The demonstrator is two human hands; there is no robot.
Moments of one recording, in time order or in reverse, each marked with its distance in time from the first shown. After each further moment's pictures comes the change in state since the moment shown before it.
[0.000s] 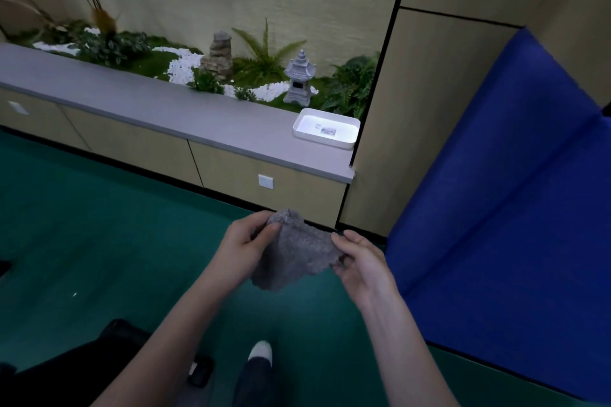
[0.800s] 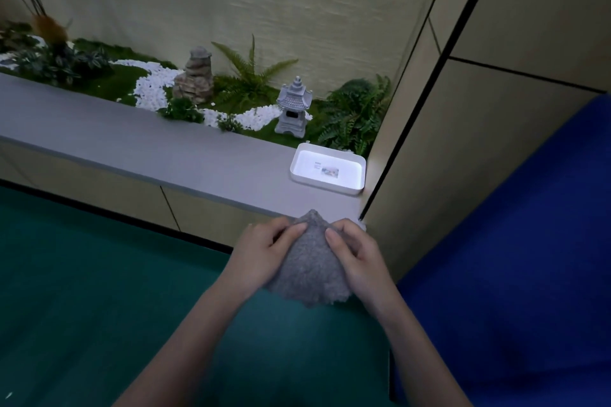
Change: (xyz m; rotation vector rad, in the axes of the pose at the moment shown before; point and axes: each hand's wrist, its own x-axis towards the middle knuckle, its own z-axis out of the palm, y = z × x) left_hand 0.297 -0.043 -0.072 0.246 -0.047 0.070; right_hand 0.216 -0.085 0.174 -0.766 -0.306 -0.589
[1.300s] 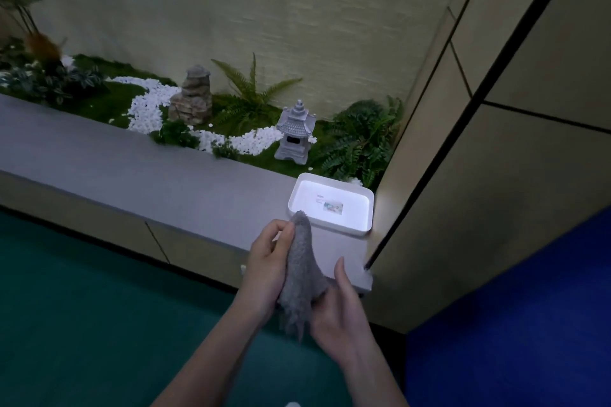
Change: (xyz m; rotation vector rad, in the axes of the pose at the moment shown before) left_hand 0.157 -0.011 0.046 -0.696 0.146 -0.254; right_hand 0.146 0.054 -0.014 1.106 -0.058 0.689
